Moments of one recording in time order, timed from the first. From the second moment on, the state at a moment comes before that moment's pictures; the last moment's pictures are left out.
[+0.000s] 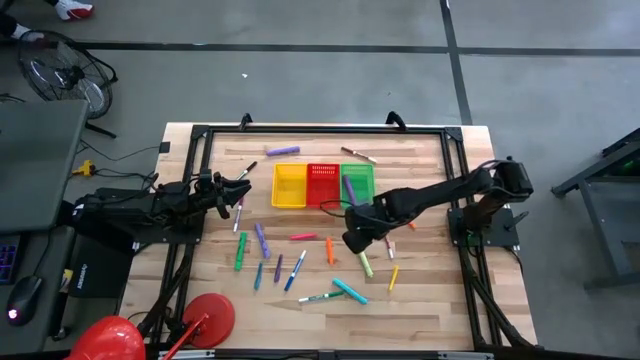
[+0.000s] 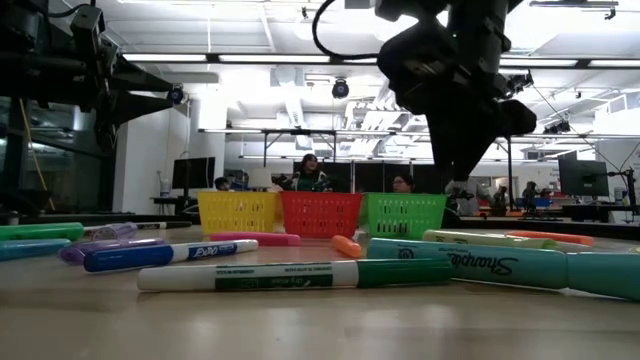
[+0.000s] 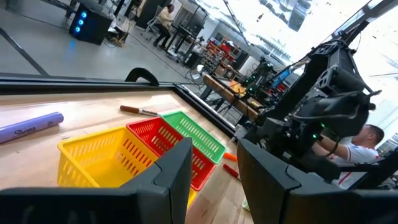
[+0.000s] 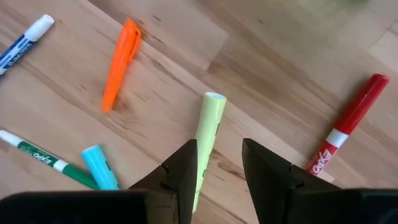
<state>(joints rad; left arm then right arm) -0.01 0.01 0.03 0.04 -0.41 -0.58 0.14 1.69 1.17 -0.80 -0.05 1.15</state>
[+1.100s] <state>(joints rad) -0.01 0.01 0.03 0.04 -0.41 -0.58 0.24 1.92 1.26 -0.77 -0.04 1.28</state>
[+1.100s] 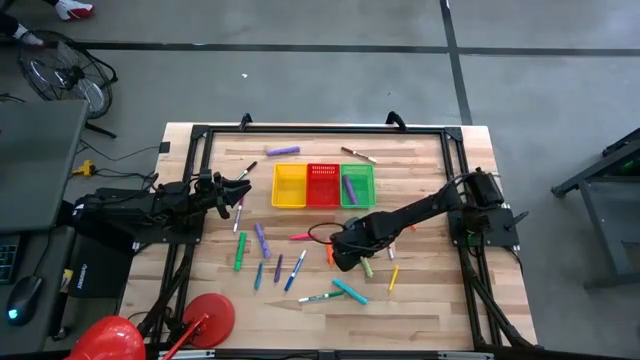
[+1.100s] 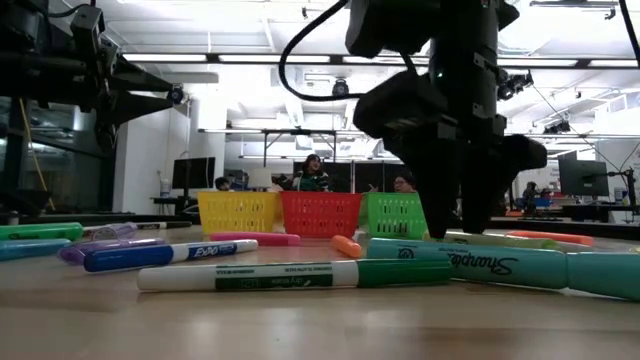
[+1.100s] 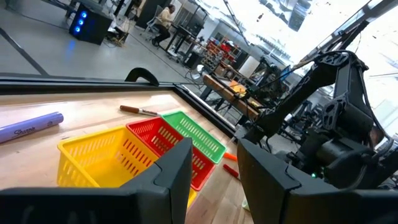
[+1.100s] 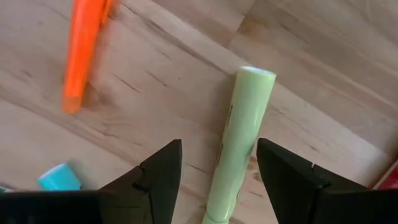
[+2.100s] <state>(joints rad) -0.01 0.01 0.03 0.04 -0.41 -0.58 0.24 2.01 1.26 -0.83 -0.01 1.29</state>
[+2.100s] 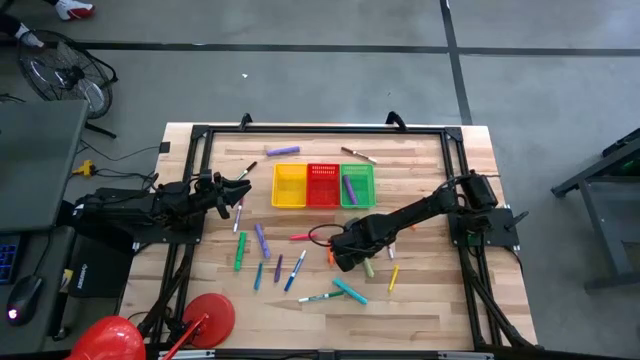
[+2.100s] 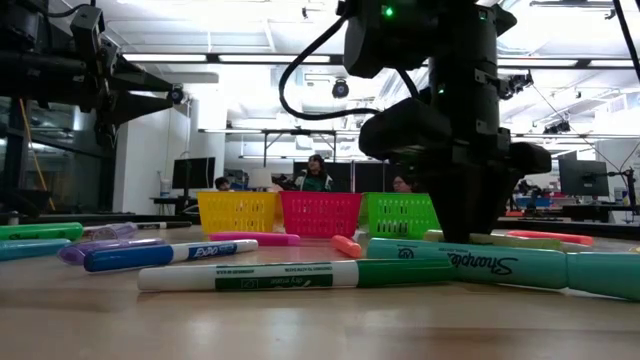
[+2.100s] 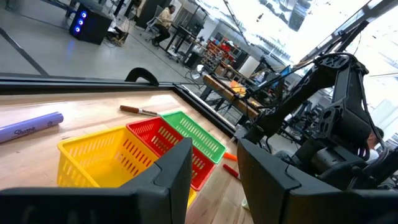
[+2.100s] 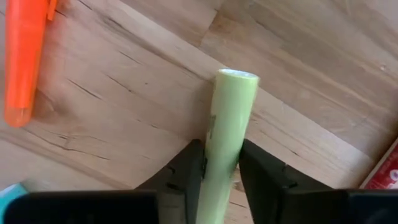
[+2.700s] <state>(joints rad) -0.01 0.01 0.03 0.04 -0.41 -0.58 0.23 1.96 1.25 -0.83 -0.01 1.30</state>
